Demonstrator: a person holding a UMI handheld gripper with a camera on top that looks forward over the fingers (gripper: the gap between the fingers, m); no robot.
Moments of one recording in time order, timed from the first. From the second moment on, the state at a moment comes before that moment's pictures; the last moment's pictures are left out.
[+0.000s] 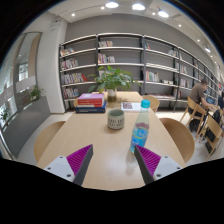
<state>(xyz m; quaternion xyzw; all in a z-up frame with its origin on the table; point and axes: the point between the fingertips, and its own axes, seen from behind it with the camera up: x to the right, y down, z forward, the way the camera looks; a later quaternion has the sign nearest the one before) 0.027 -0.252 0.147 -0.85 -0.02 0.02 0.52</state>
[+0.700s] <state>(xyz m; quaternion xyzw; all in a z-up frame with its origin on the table) 0.121 -0.074 0.090 -0.81 -0.02 0.04 0.58</state>
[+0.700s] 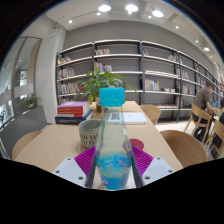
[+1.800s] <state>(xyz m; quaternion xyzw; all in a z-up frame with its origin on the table) 0.187 0.093 0.186 -0.63 -0.46 -0.49 0.40</state>
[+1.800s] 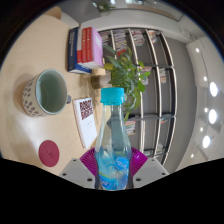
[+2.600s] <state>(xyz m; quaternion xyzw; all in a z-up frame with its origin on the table) 0.132 0.124 0.194 -0.49 -0.57 -0.56 0.36</state>
